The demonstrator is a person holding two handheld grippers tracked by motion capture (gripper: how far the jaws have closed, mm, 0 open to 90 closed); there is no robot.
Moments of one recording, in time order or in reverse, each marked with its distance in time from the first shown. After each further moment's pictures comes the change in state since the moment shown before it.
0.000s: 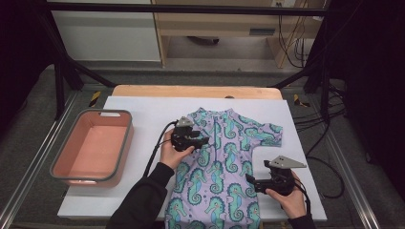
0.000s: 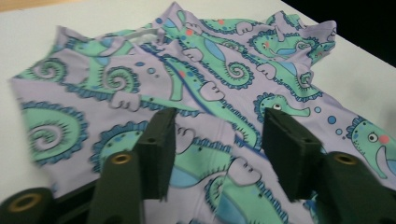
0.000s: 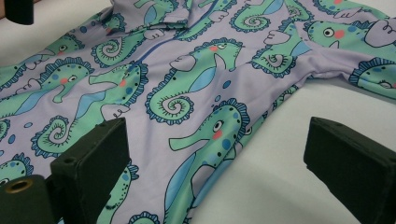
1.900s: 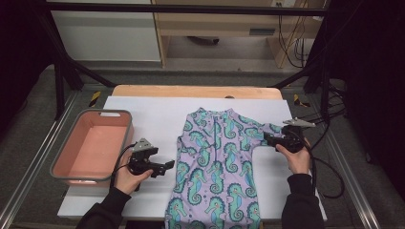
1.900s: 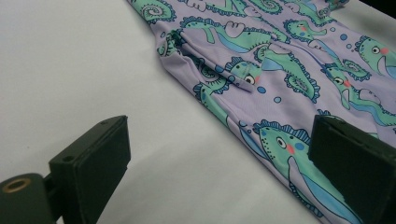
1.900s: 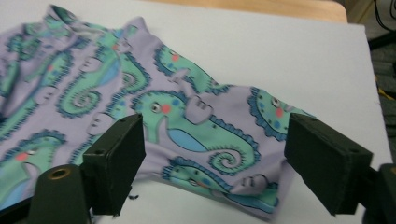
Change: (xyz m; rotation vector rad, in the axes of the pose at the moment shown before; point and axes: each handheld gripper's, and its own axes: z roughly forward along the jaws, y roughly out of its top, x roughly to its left) left arm 0.031 -0.082 -0.091 0.006 0.042 -0.033; right arm -0.105 0.066 0.035 0.031 -0.310 0.132
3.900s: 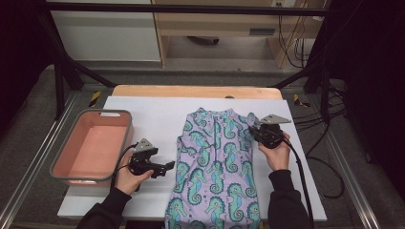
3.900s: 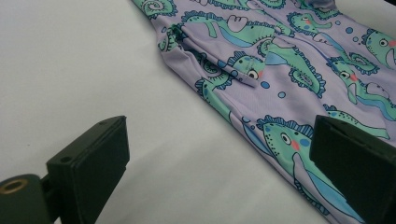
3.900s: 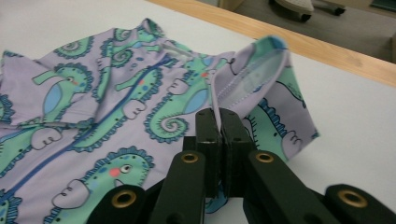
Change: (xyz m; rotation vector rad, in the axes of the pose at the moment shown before) left arm -0.001 -0.001 0.002 0.014 0.014 0.015; right arm 0.068 0.024 0.005 -0.061 0.141 -0.215
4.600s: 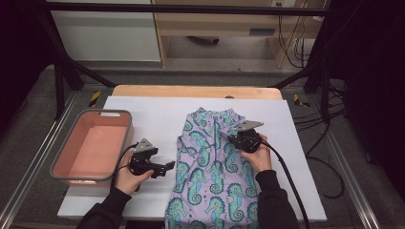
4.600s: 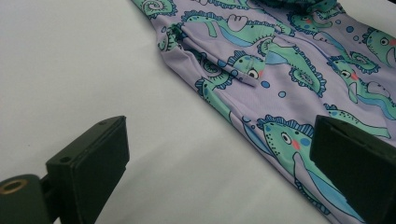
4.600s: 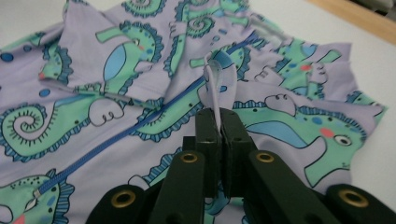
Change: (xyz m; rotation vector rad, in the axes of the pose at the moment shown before) left arm 0.000 0.000 0.000 0.004 0.002 0.004; right arm 0.044 -0.004 0.042 0.097 0.172 -0.163
